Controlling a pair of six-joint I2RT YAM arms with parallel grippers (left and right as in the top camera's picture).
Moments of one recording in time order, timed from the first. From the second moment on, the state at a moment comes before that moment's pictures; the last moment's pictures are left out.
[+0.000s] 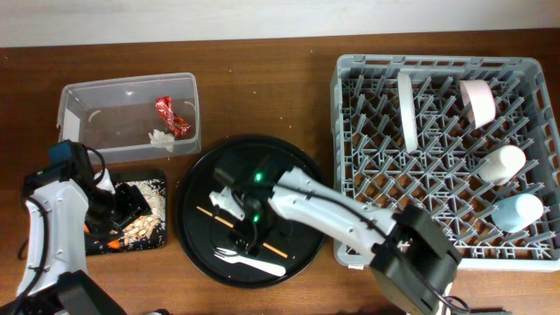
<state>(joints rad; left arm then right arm) 0.41 1.53 1.08 -1.15 0.14 -0.19 0.92 1.96 1.47 -1.00 -0.28 -0.09</state>
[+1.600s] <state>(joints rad) 0.41 1.53 1.08 -1.15 0.13 -0.19 0.73 1.57 1.31 -0.95 0.09 0.21</state>
